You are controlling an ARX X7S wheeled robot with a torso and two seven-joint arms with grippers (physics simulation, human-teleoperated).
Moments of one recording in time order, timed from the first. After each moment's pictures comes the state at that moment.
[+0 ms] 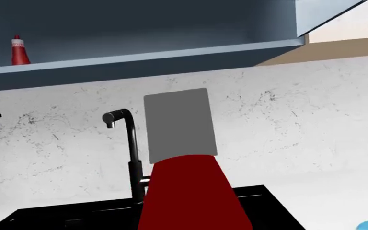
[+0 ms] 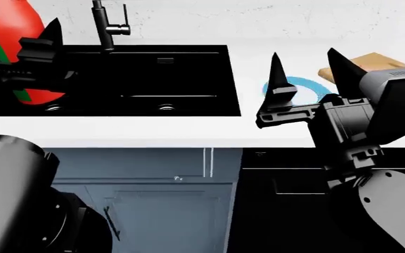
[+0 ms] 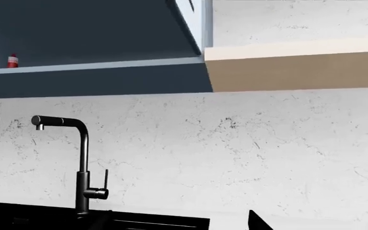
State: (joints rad) left arm -1.17 0.00 0.10 0.67 1.59 -1.56 1.57; right arm 0.65 0.58 -0.27 -0.65 0.83 0.53 0.52
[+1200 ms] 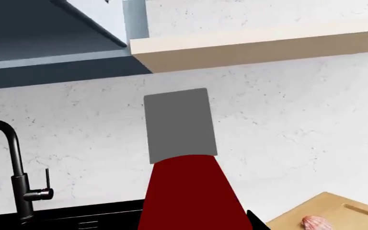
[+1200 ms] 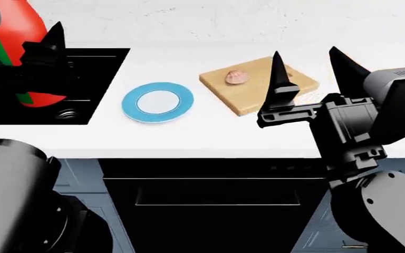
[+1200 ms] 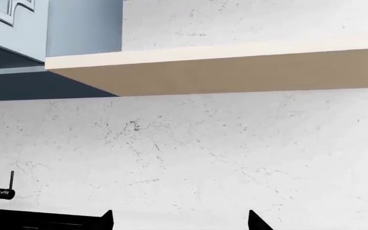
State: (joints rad) left arm -1.15 0.00 0.11 0.68 1.59 -1.56 1.57; right arm 0.64 0.59 -0.27 -0.65 0.83 0.51 0.52
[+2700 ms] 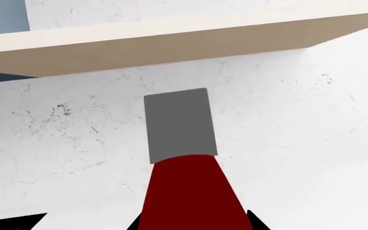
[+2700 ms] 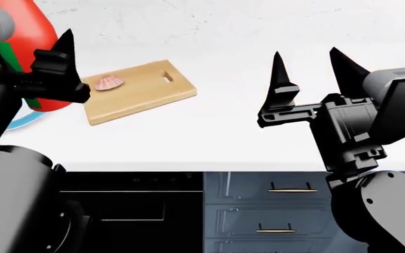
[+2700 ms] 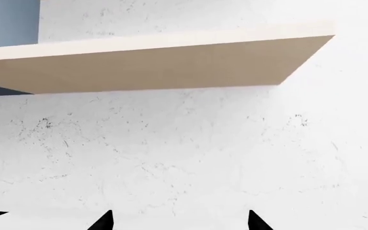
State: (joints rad) left arm -1.13 0.00 0.12 0.69 1.57 -1.56 1.57; right arm 0.65 0.60 -0.28 -0.65 0.84 0.51 0.53
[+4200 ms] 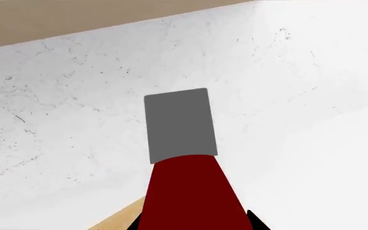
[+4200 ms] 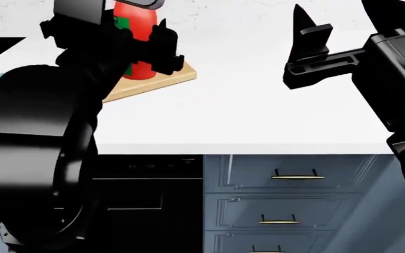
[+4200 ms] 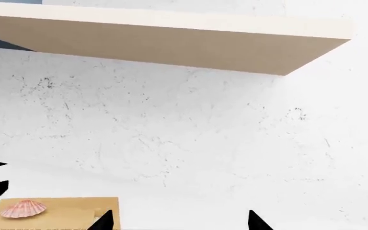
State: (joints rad) left arm -1.17 -0.01 0.20 0.51 0.16 -1.51 0.27; right arm 1.16 0.76 -0.24 -0.62 1.45 0.95 0.79
